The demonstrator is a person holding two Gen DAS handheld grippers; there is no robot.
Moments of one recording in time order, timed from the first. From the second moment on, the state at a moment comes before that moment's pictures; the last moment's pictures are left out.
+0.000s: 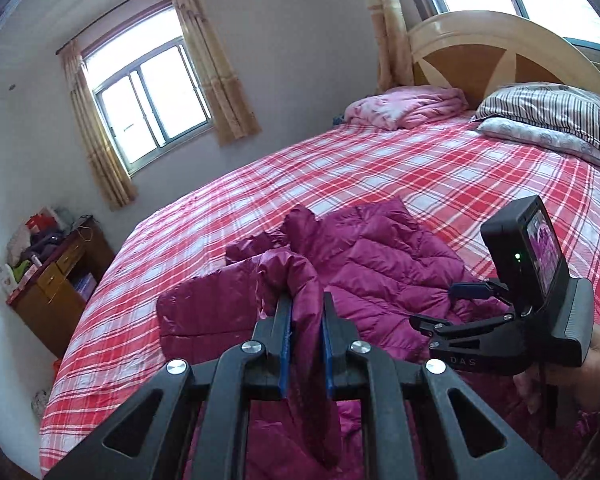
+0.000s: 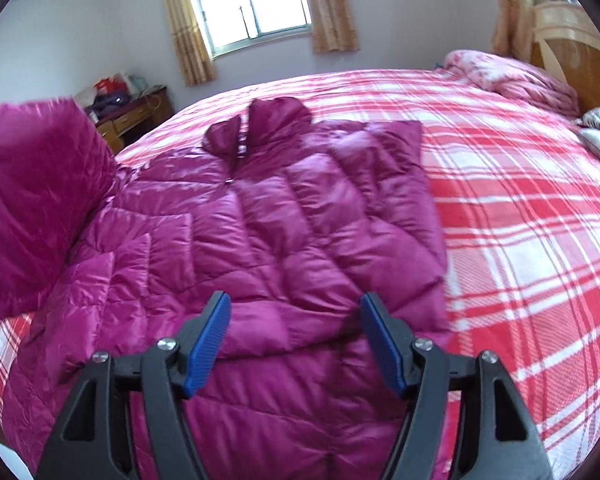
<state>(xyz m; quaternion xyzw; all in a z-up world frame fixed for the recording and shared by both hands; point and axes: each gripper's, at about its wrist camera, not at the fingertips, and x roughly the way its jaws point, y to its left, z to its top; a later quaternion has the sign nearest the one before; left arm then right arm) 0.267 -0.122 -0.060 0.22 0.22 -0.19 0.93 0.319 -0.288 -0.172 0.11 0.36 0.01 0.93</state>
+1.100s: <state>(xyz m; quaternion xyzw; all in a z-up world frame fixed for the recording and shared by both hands) 0.408 -0.009 -0.131 0.09 0.32 -0.02 0.94 0.310 -0.252 -0.119 0.11 0.30 0.07 0.95</state>
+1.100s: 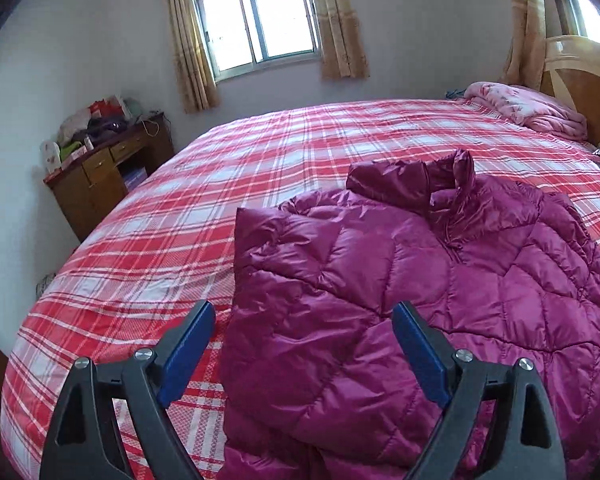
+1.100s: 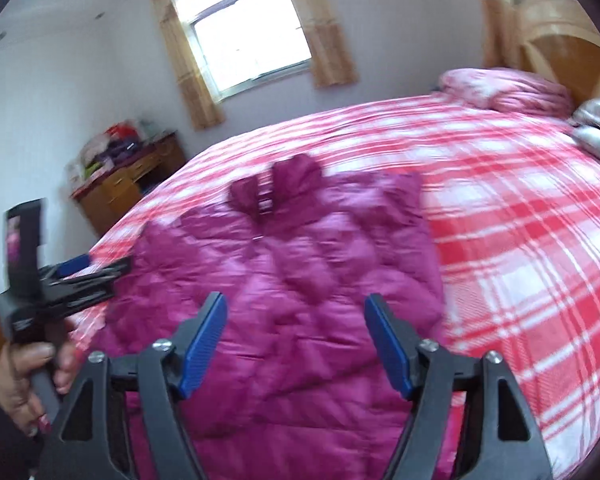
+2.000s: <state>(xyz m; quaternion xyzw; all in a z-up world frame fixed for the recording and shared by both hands) 0.456 -0.046 -0.177 0.12 0.40 -0.05 0.91 0.301 -0.222 -0.189 0.03 0.37 0.06 0.93</state>
